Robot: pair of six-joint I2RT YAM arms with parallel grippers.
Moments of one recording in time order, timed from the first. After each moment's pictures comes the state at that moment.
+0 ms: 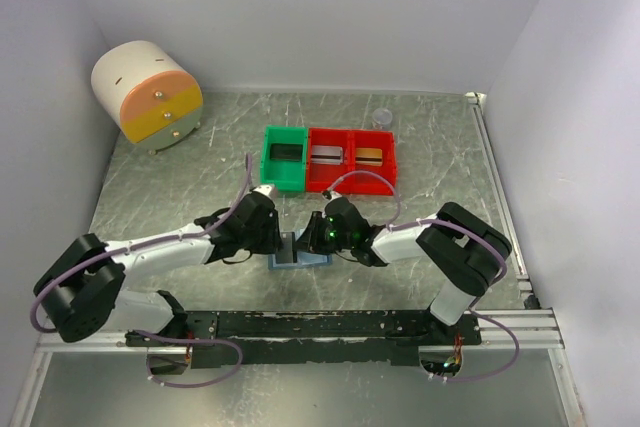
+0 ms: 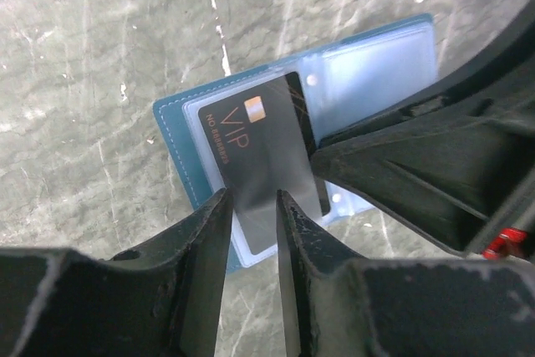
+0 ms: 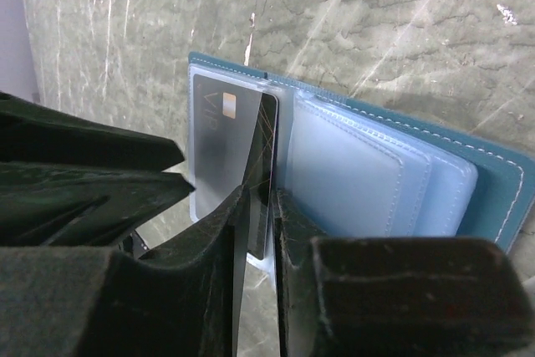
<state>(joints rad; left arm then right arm) -0.82 1.29 0.60 -0.18 -0.09 -0.68 0.85 1.67 0.55 0.48 -0.19 0.93</state>
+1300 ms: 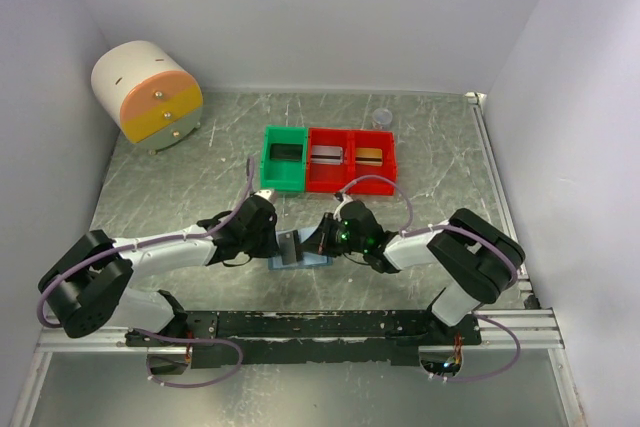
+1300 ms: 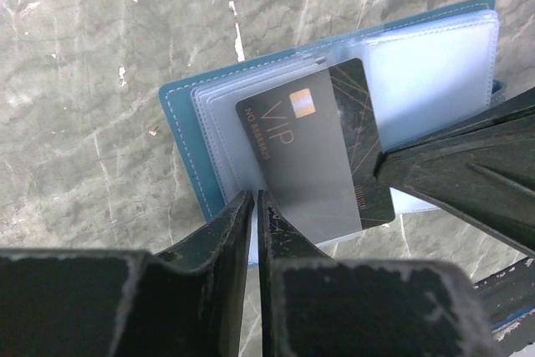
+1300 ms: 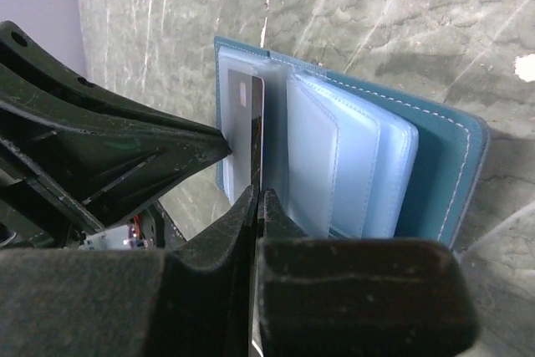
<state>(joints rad) -0.82 1.35 0.57 -0.14 -0.06 -0.70 0.81 1.60 0.44 0.62 -0.27 1.00</state>
